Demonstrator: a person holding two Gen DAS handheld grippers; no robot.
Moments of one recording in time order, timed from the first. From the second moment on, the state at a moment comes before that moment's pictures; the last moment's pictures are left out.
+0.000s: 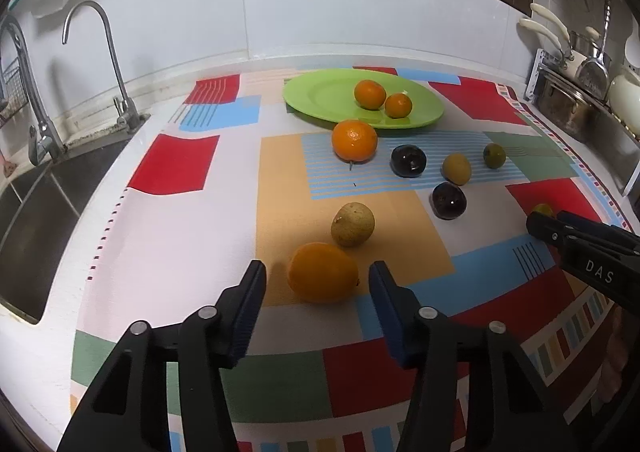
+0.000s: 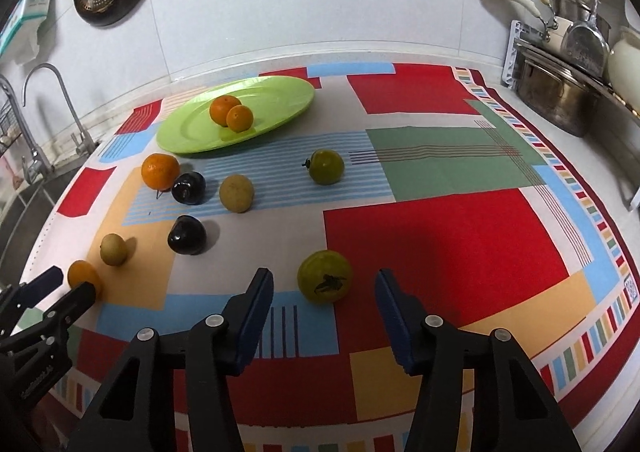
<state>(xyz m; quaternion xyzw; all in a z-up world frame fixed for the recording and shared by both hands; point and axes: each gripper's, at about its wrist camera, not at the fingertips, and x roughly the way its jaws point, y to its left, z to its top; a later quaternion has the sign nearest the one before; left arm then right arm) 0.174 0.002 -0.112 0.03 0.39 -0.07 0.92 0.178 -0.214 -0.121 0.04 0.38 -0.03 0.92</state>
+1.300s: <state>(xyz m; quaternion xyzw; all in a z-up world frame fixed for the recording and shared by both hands) 0.169 0.011 -0.058 0.03 0.34 -0.09 0.94 0.169 -0.182 -0.077 0.03 0.35 0.05 0.94</state>
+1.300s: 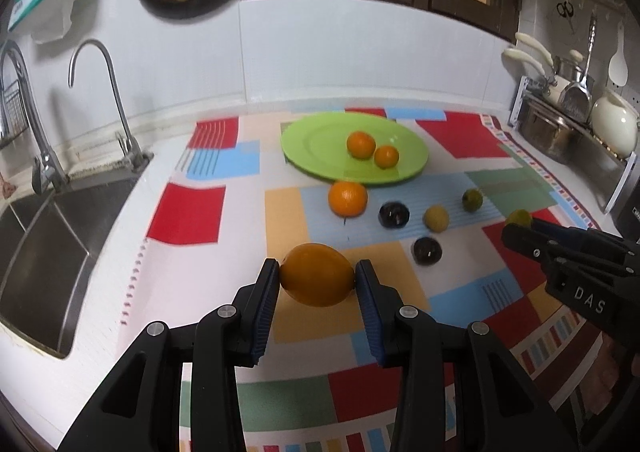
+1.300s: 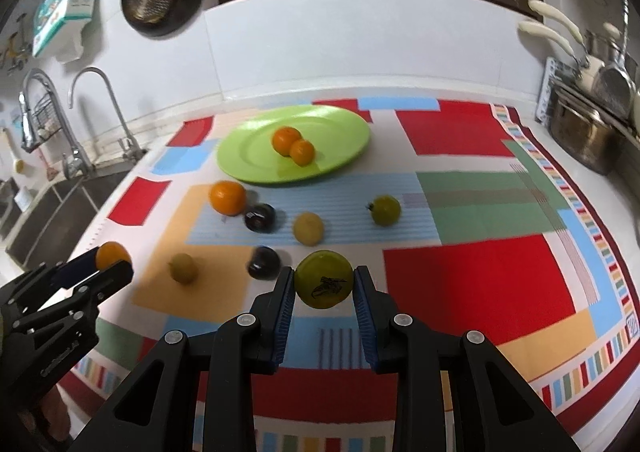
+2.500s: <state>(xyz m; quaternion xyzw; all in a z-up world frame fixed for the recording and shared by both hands) 0.275 0.006 0.027 0.05 0.27 -0.15 0.95 0.263 -0.154 0.013 0.02 0.27 0.12 0.95</state>
